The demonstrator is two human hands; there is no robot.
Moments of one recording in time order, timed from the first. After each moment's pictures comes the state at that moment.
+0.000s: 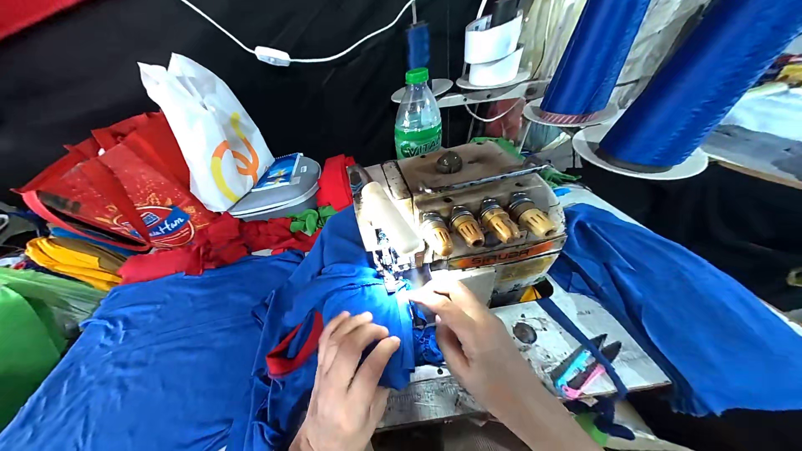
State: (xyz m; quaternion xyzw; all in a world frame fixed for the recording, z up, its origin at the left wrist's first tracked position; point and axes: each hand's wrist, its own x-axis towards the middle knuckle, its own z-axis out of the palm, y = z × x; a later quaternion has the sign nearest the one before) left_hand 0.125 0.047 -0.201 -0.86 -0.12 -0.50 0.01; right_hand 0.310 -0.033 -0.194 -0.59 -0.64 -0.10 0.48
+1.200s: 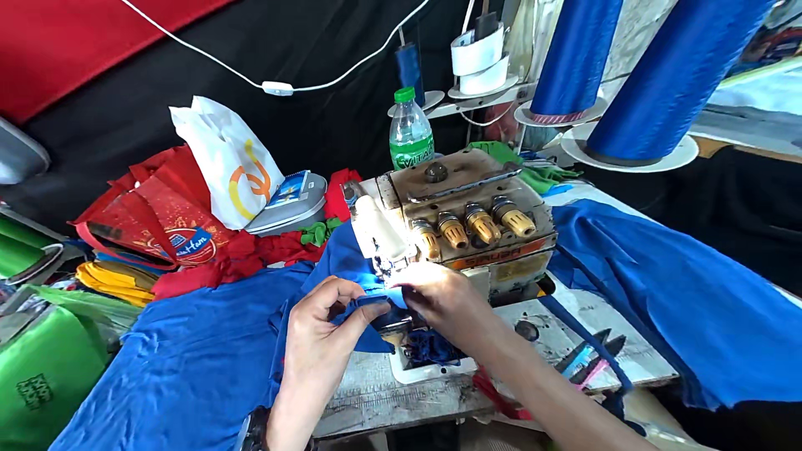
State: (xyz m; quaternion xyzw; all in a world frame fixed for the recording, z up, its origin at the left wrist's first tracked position) left_hand 0.132 0.060 -0.125 -0.80 -0.23 -0.47 -0.29; right_hand 0.324 0.007 -0.166 -0.50 -0.70 -0.11 0.50
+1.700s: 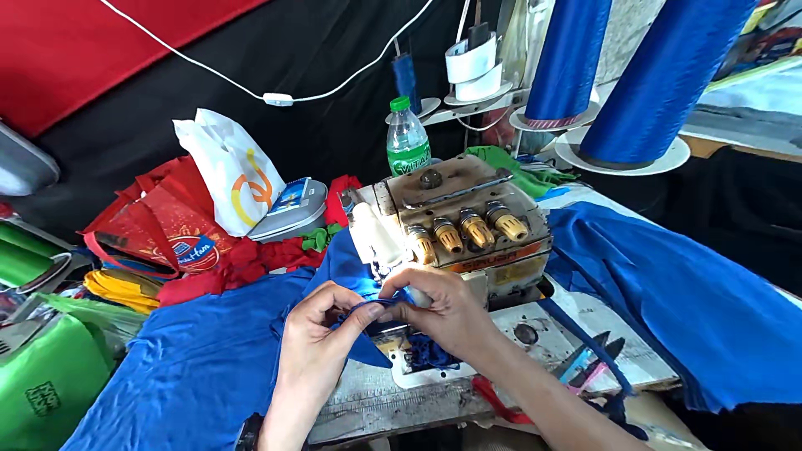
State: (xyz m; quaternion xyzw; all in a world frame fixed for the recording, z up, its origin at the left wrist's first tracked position) left_hand 0.130 0.056 -0.118 -0.78 -0.24 -0.46 -0.34; right_hand 0.313 -0.001 -0.147 -0.40 -0.67 0.06 0.62
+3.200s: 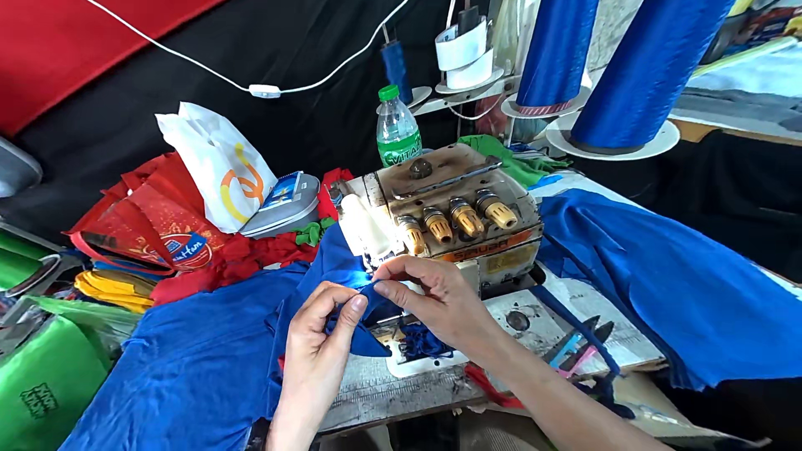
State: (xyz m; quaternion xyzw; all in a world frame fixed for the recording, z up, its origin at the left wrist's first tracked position) left_hand 0.132 0.047 -0.134 -0.80 -0.23 -0.47 -0.30; right_hand 0.310 -0.009 -0.144 -0.39 -0.63 0.14 0.65
